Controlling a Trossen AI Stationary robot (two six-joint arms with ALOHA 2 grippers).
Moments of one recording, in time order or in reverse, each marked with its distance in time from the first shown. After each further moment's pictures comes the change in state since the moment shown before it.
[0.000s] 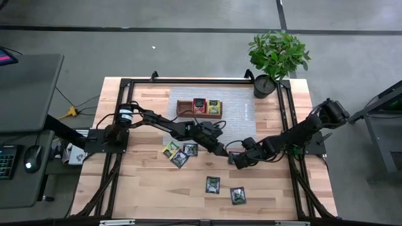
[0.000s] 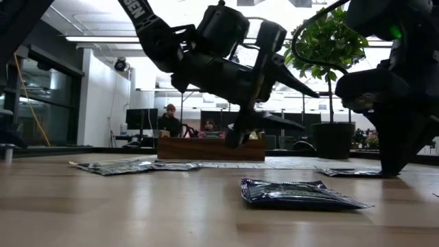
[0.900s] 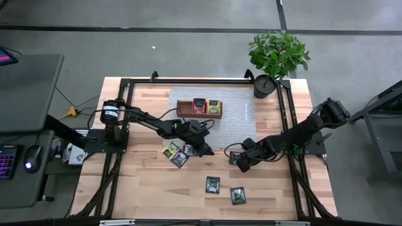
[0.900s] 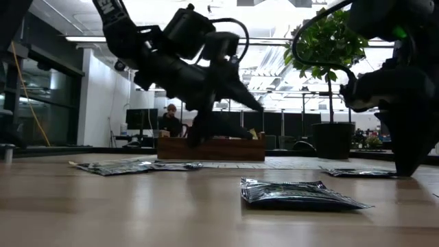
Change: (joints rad) left arm 0.015 -0.186 -0.270 -0.009 -0.032 0.254; right arm 0.022 -0.014 0.006 -0.080 -0.073 -0.171
